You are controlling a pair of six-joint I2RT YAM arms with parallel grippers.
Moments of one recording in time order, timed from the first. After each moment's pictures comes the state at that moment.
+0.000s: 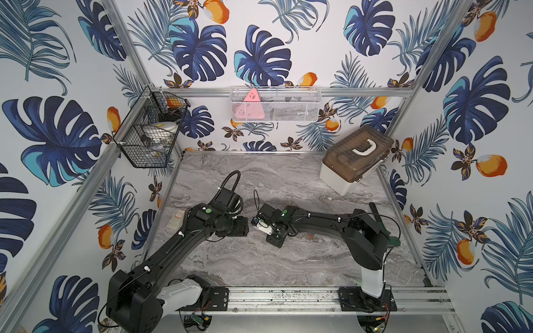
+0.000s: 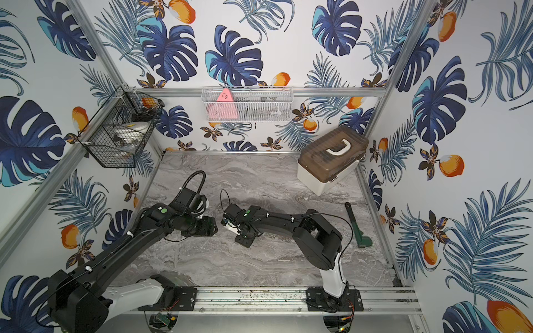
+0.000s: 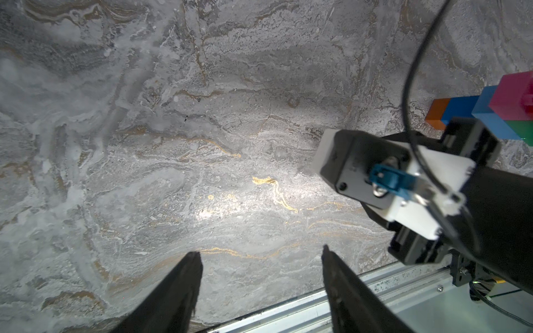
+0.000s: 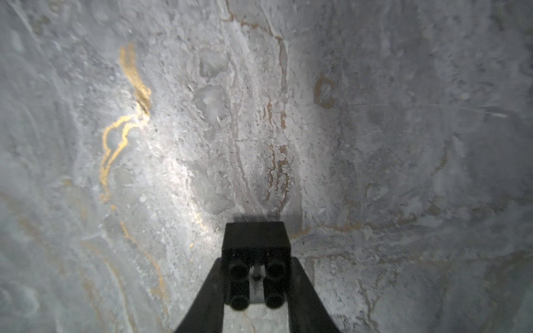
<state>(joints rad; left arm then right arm) -0.40 1.17 0.95 -0.99 0.13 -0.44 1.02 1.92 1.36 -0.76 0.10 -0.16</state>
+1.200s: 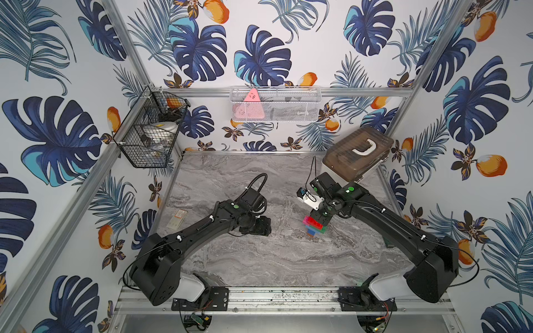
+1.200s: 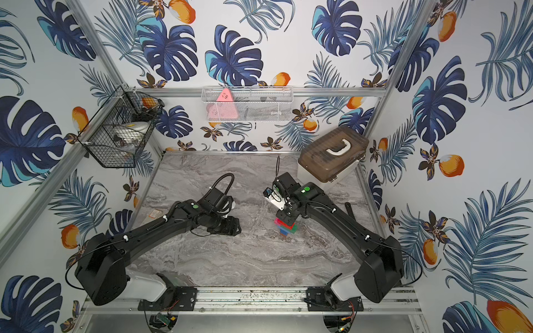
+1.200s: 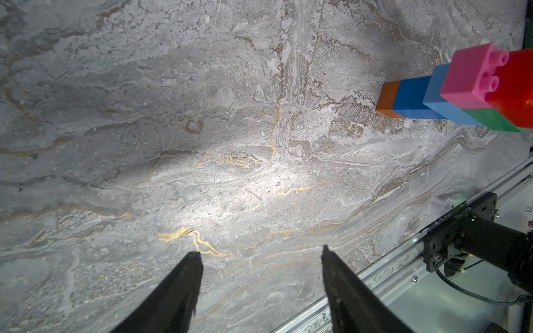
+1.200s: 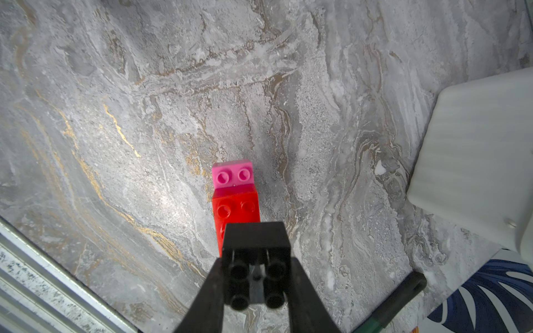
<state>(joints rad) -0.58 1.43 0.99 -0.74 0.23 -0.49 0.64 1.46 1.30 -1.09 0.12 -0.35</state>
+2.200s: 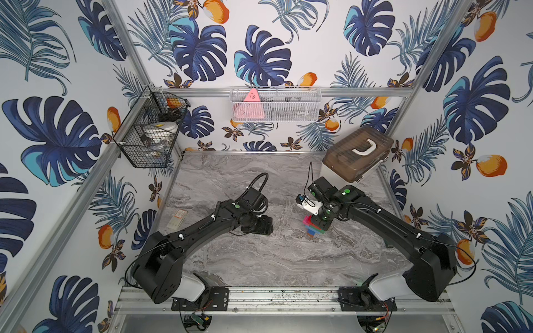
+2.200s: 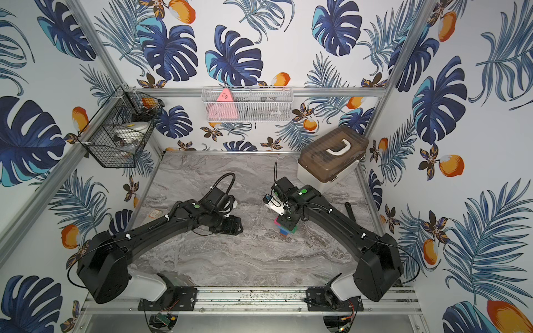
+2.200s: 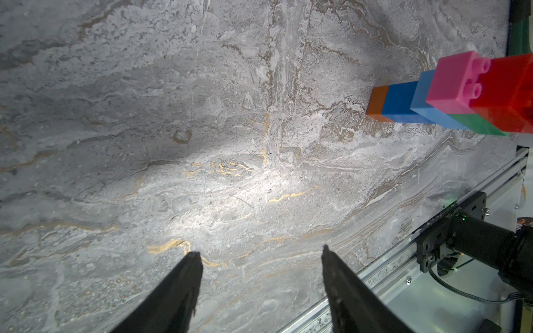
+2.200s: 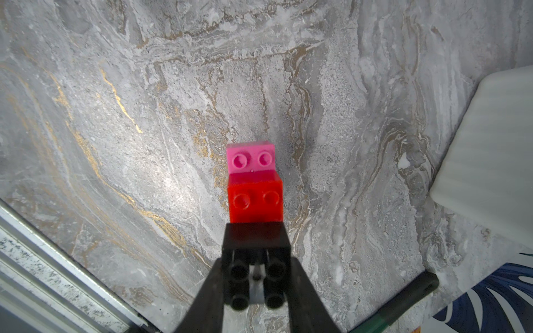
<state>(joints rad) -0.58 1.44 1.00 -0.71 0.25 -0.49 0.65 1.46 1.25 -1.09 0.11 -0.37</state>
